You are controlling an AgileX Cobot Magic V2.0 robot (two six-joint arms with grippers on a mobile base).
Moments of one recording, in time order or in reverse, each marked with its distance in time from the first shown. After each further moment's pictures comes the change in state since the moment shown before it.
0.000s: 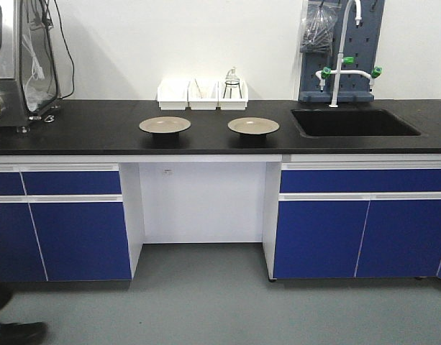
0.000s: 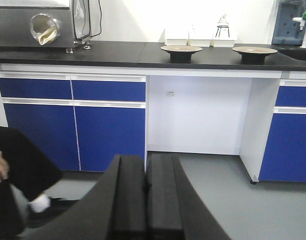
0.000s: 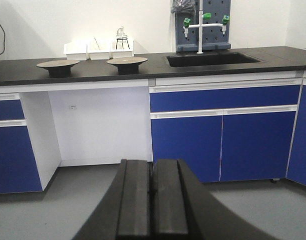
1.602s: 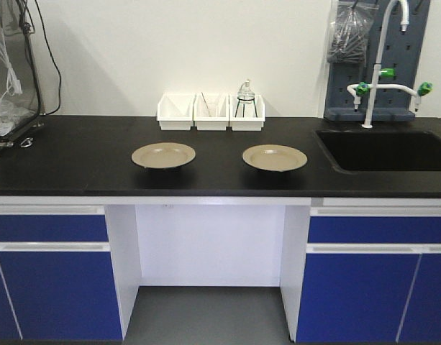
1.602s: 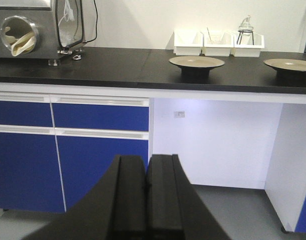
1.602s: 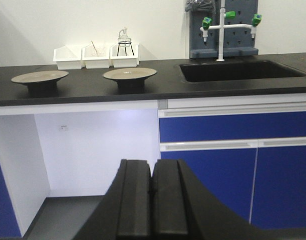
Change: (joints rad) left arm 0.000 0.000 0.000 0.000 0.000 0.000; right arm 0.000 0.000 0.000 0.000 0.000 0.000
